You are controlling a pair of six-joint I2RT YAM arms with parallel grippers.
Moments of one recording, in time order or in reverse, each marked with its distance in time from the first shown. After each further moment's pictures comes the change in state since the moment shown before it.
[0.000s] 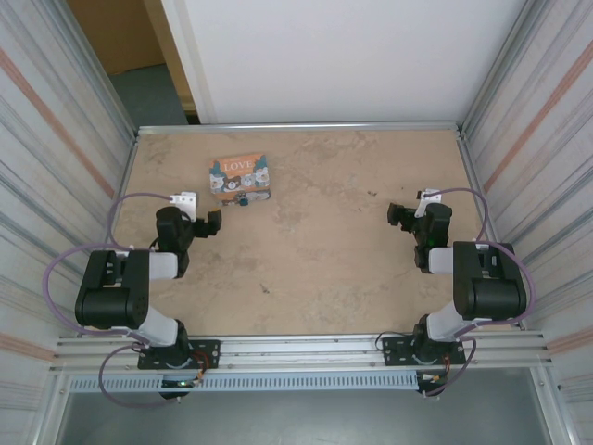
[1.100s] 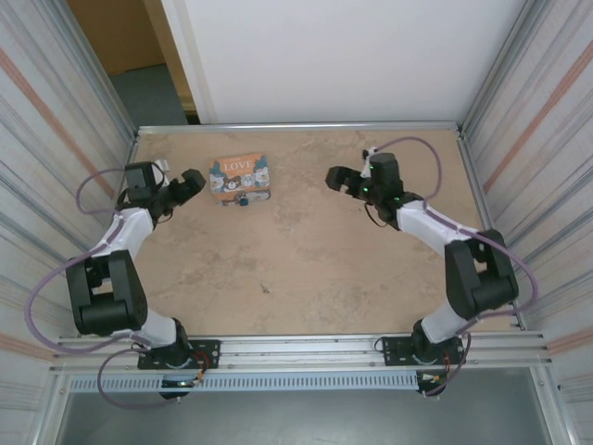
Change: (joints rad) left arm 0.155 -0.016 0.547 -0.872 0.335 -0.534; right arm 0.418 0.075 0.607 -0.638 -0.139 0.478
